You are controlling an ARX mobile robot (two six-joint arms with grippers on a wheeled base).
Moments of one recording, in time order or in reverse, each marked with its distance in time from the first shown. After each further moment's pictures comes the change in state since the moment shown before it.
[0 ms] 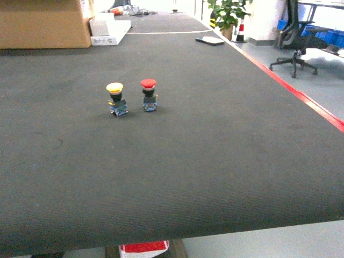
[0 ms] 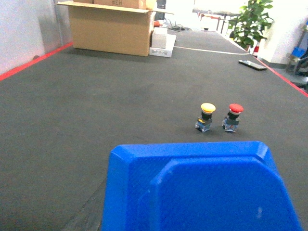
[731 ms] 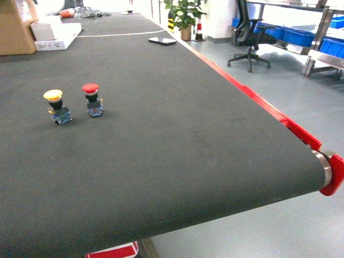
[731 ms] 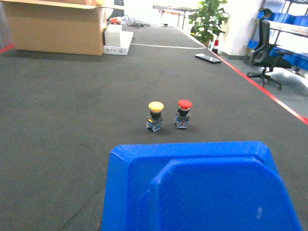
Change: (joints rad) left arm 0.000 0.000 0.000 0.000 0.000 0.000; right arm 0.000 0.000 0.000 0.000 0.000 0.000
